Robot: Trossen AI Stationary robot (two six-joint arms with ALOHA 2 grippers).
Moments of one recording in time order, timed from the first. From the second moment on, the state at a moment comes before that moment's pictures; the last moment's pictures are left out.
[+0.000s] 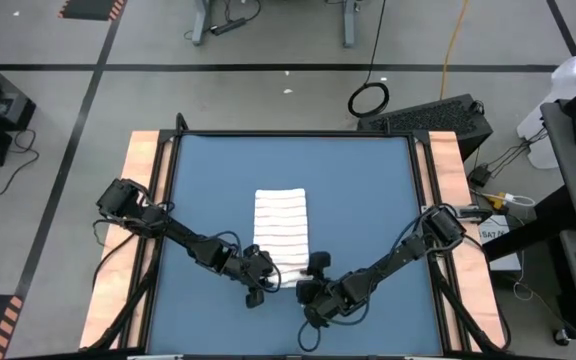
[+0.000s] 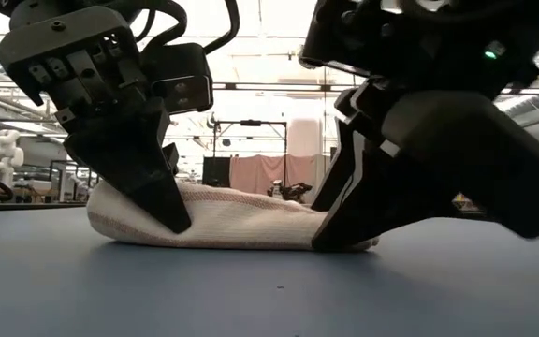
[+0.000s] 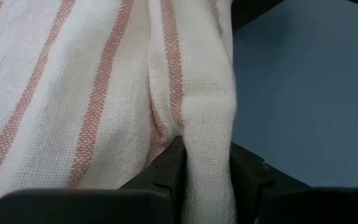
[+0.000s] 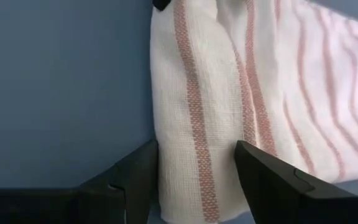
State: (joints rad) left arm -0.44 1.82 0.83 0.10 -0.08 -0.64; right arm 0.56 2.10 1.32 -0.40 0.61 0.41
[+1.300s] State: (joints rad) left arm -0.77 1.79 0.83 0.13 -0.77 -0.27; right arm 0.28 2.07 1.32 -0.39 -0.20 0.42
